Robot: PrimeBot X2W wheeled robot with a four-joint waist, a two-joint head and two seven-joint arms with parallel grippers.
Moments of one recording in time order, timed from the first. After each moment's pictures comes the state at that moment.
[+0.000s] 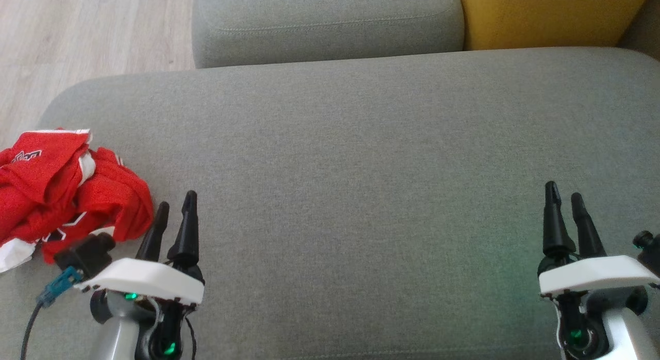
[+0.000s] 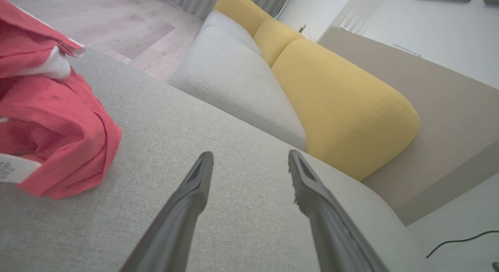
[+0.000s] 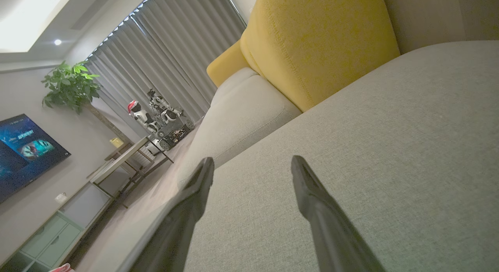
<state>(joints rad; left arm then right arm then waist) -0.07 0.09 -0.12 0.20 -0.70 -0.04 -0.08 -0.05 -0.09 -0.01 0.23 0.70 0.13 -0.08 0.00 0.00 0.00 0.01</state>
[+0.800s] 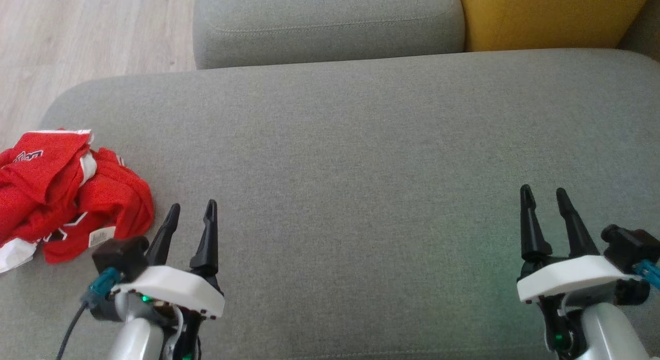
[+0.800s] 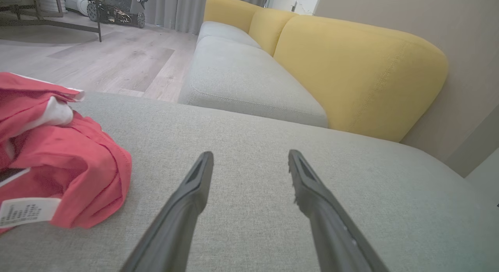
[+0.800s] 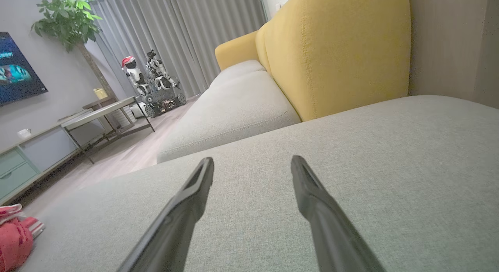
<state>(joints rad) -0.07 0.12 -0.22 0.21 -0.42 0.02 -0.16 -0.07 -0.09 0.02 0.27 0.39 0.13 -0.13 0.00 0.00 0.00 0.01</state>
